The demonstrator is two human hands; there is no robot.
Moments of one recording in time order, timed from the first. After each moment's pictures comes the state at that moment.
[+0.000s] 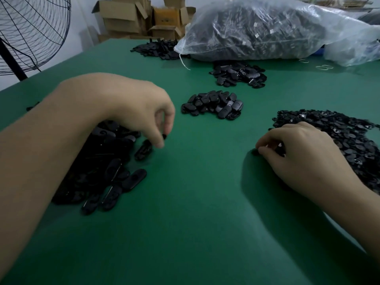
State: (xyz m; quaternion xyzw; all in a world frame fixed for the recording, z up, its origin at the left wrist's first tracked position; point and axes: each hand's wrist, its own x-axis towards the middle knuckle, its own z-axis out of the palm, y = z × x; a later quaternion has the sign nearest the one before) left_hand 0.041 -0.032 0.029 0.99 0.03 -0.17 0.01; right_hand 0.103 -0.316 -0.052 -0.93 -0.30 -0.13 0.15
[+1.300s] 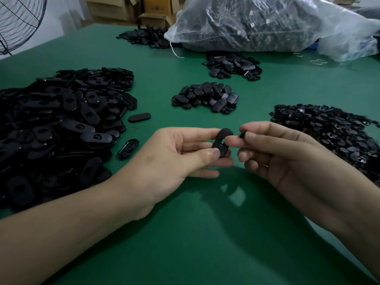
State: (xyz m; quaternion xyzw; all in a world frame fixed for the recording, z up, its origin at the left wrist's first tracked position) left_hand 0.000 -0.110 -0.070 0.68 0.01 0.01 0.73; right_hand 0.080 -0.298 -0.050 -0.57 -0.15 0.30 0.75
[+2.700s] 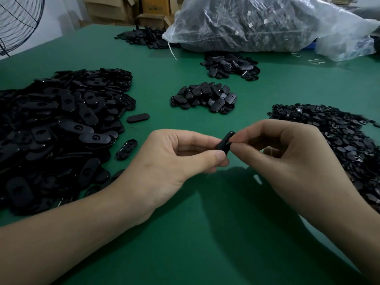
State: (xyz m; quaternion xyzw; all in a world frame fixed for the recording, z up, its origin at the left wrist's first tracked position) left_hand -0.005 -0.118 -0.068 0.68 0.05 0.08 0.72; right_hand 0.066 -0.298 -0.049 -0.82 -0.30 -0.02 0.49
